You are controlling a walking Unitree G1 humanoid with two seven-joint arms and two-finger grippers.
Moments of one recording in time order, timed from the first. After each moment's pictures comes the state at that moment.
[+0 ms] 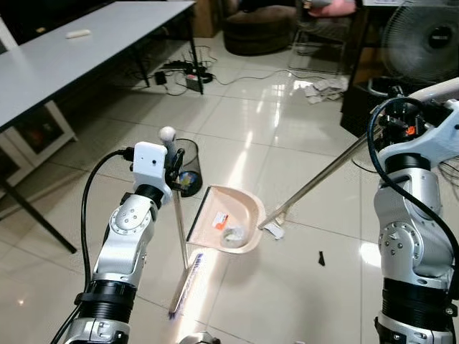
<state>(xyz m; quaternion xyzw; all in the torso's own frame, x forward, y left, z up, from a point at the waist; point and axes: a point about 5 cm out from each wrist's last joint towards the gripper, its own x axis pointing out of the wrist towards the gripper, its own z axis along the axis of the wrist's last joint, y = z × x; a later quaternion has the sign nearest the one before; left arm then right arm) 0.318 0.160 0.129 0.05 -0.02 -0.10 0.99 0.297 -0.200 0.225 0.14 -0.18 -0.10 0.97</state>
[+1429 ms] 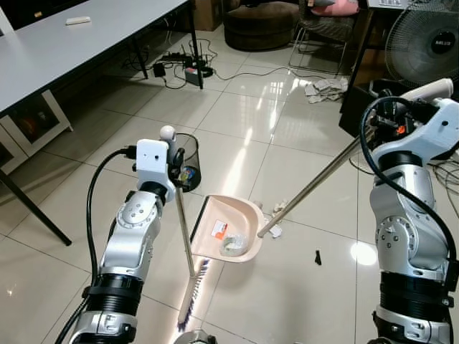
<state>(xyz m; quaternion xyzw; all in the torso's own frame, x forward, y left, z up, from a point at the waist) 0.325 0.156 0.128 0.02 0.01 -0.07 1.00 0.308 -0.198 0.218 0.14 -0.16 -0.09 0.97</state>
